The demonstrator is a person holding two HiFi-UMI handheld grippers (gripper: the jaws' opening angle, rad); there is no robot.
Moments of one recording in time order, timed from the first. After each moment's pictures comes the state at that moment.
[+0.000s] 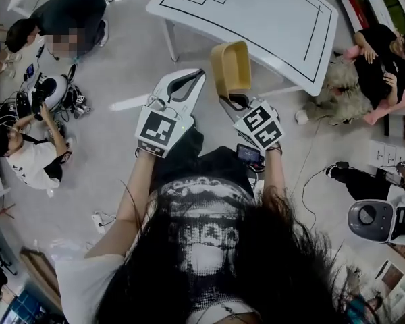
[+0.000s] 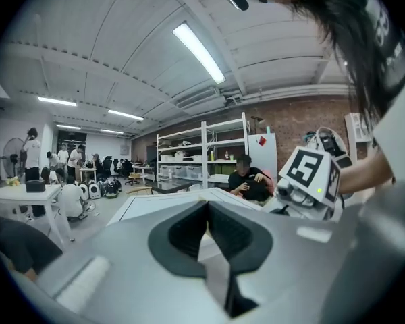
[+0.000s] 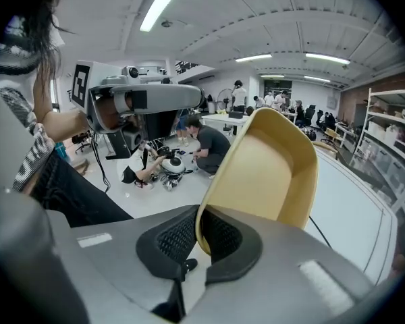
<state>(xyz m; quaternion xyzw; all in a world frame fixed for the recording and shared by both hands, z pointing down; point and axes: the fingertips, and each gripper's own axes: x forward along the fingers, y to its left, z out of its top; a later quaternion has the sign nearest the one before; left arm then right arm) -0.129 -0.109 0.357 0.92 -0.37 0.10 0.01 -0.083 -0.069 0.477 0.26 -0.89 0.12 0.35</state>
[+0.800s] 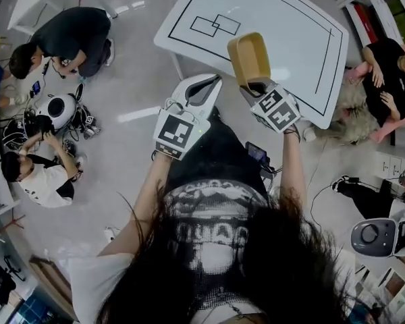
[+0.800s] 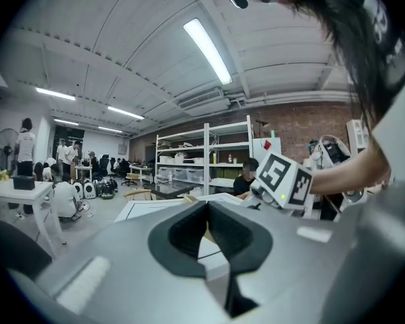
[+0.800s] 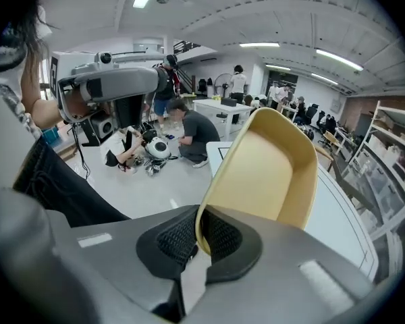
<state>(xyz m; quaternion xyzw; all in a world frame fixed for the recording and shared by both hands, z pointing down) -0.109 -0.263 0.355 0.93 -0.35 0.09 0.02 -0.041 -0.268 0.485 0.27 -0.86 0.09 0.43</state>
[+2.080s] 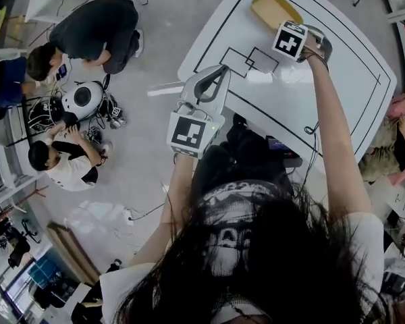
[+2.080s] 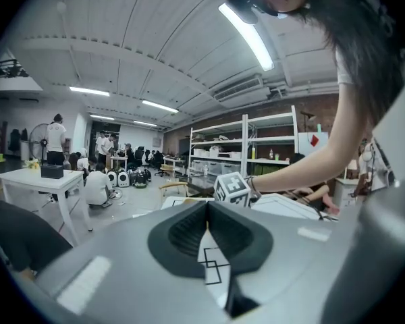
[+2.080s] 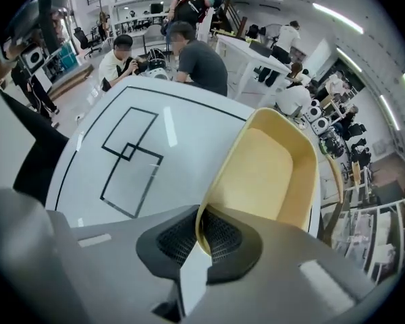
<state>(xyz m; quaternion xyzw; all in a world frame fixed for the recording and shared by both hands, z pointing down) -0.148 -0.527 0.388 0.87 -0.48 0.09 0.07 -0.010 -0.679 0.591 0.11 -0.74 -0.04 0.66</state>
